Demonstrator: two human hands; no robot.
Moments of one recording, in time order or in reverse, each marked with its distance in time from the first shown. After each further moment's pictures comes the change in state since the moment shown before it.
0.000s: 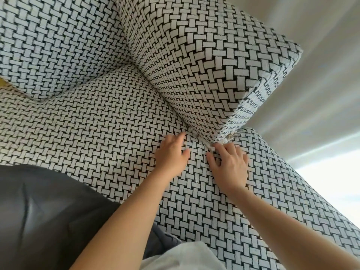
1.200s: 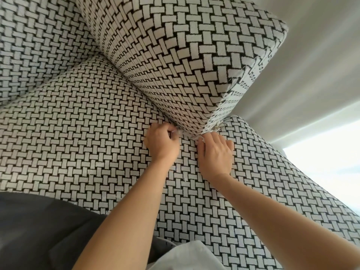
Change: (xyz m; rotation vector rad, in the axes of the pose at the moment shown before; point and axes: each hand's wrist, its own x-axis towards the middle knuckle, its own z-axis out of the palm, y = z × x) left_hand 0.033 0.021 0.018 -0.164 0.251 -0.143; right_hand 0.012 -0.004 0.014 0.012 0.131 0.028
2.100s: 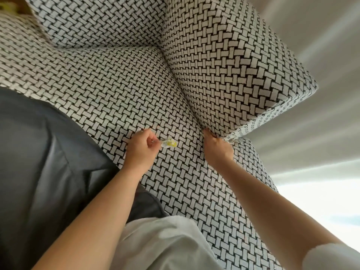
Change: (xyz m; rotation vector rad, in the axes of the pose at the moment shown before) left_hand -0.072 -0.095 -0.077 -0.348 0.085 -0.069; right_hand 0.029 -0.047 -0.023 -0.504 -0.558 -0.274
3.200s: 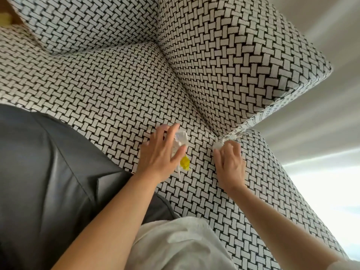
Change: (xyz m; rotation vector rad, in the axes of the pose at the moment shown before) left_hand 0.002 0.006 0.013 0.469 -0.162 0.350; right_hand -0.048 0.008 0.052 0.627 0.521 0.041
